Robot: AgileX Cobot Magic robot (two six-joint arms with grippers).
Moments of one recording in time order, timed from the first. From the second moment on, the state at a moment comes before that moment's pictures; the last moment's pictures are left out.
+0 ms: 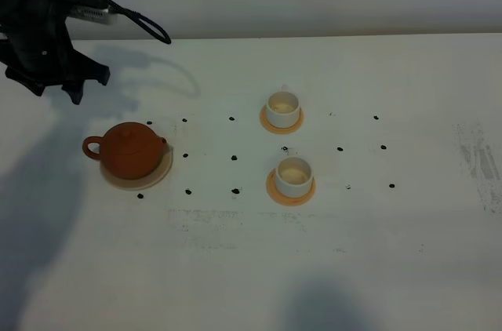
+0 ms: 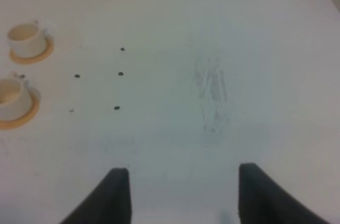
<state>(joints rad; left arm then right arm) -0.11 2.15 -1.79 0.19 1.01 0.04 -0.07 -0.01 -0.51 0.18 1.09 -0.19</state>
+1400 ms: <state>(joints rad) -0.15 1.53 -1.00 0.23 0.59 0.01 -0.07 -0.01 -0.51 0.18 1.09 -0.19</state>
